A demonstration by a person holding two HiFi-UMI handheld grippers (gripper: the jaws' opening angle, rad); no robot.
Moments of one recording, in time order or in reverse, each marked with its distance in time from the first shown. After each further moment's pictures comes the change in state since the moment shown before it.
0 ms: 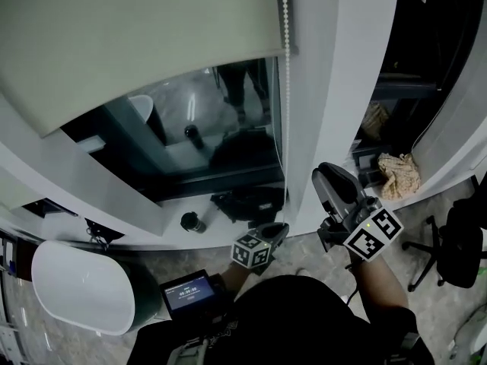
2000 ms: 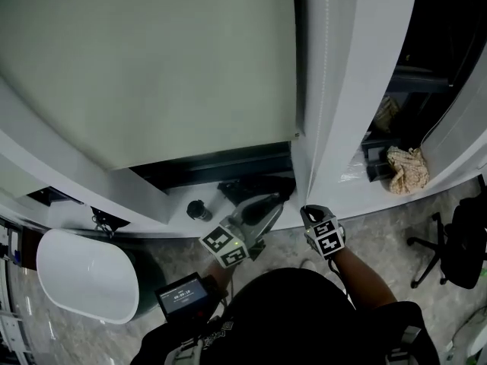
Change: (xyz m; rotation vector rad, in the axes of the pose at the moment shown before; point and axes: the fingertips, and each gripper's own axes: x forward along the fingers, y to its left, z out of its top) left arm -0.105 -0.056 0.165 0.169 -0.479 -0.098; right arm -0.078 -0.091 -0.327 -0.298 0.882 -0.211
